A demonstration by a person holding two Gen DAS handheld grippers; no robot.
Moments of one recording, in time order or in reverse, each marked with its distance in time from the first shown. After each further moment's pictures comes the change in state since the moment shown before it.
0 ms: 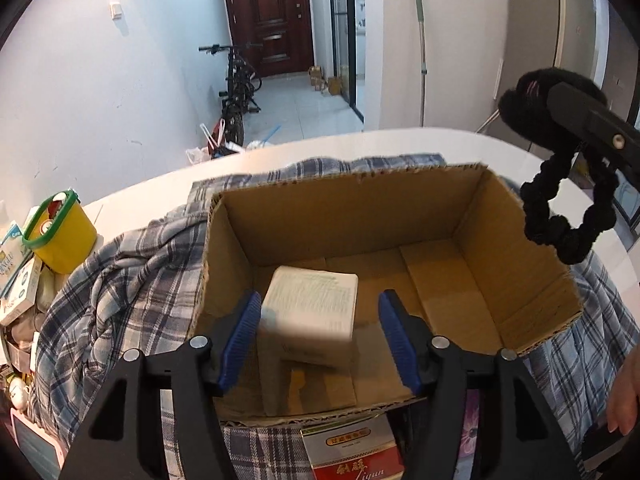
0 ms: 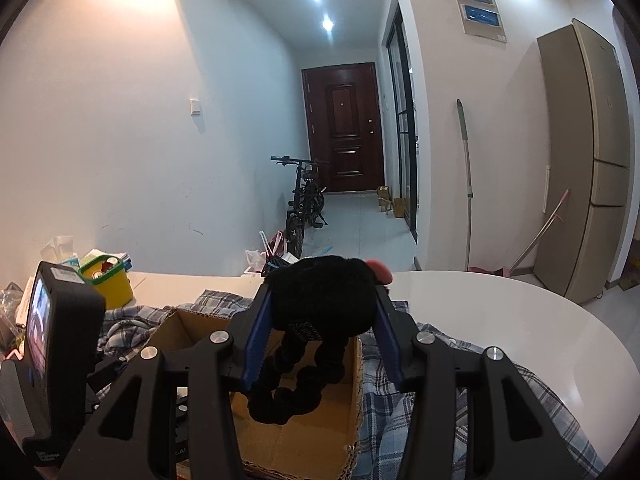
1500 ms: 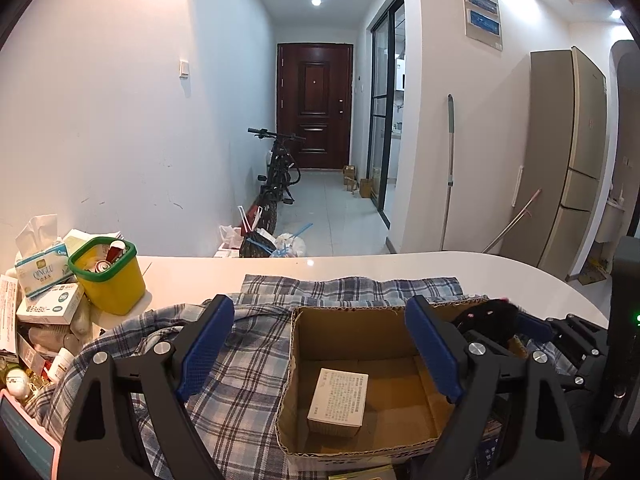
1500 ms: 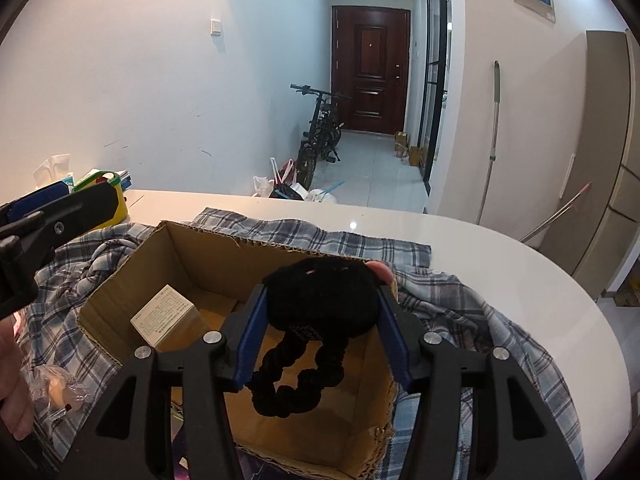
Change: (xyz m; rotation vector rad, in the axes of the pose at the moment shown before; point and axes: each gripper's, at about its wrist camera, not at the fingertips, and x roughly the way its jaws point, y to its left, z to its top) left arm -0.071 0.038 0.012 -0.146 -0.371 0.073; right arm 0.049 0.016 -0.028 -0.143 0.256 0.027
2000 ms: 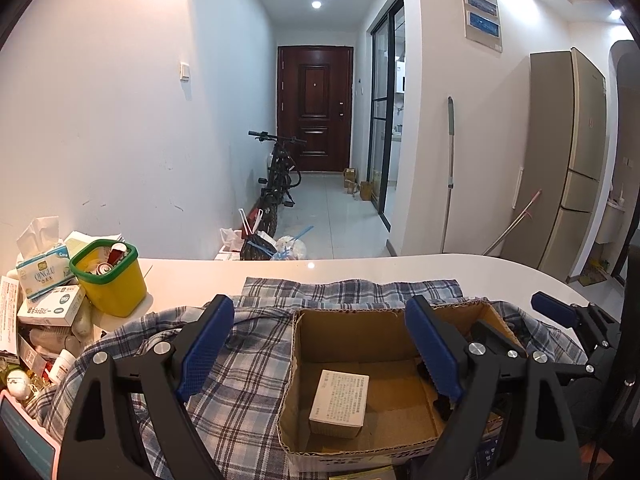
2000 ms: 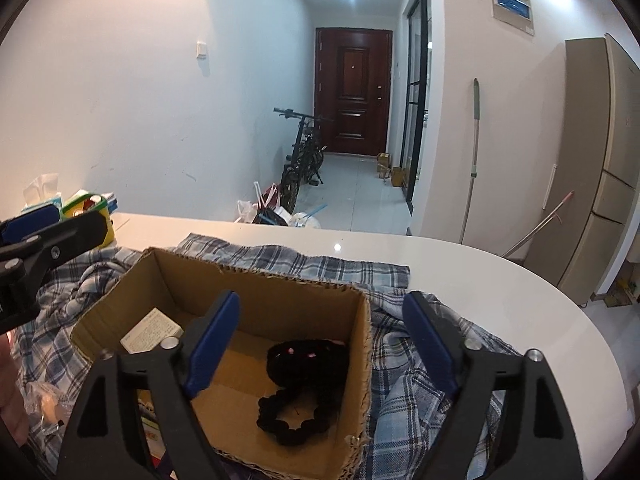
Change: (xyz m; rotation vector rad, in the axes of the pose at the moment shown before) left arm -0.003 0.000 0.000 0.003 -0.016 0.003; right arm -0.011 -0.007 0.006 0.029 -0.093 -0.061
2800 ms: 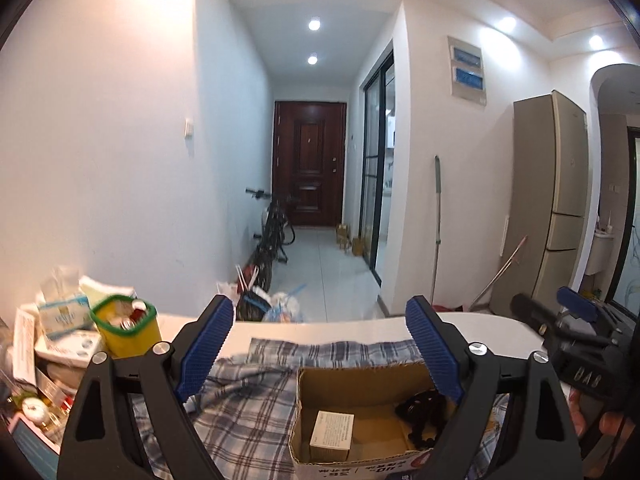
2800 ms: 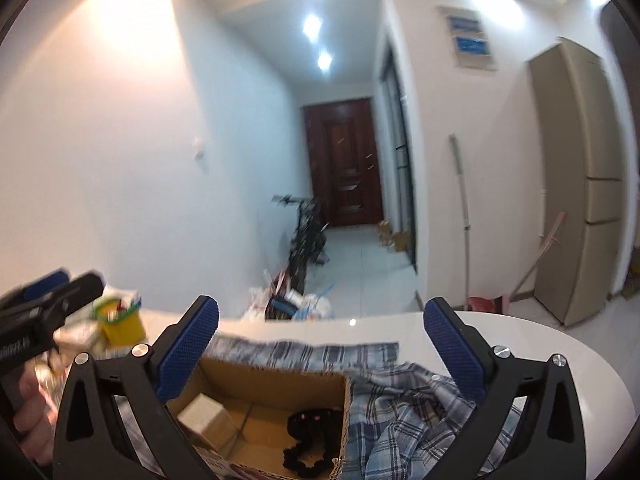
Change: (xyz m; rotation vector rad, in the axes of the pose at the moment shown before) left arm -0.085 0.005 0.036 0.002 -0.213 -0.035; right arm -0.098 -0.024 0.040 0.169 -0.319 0.022
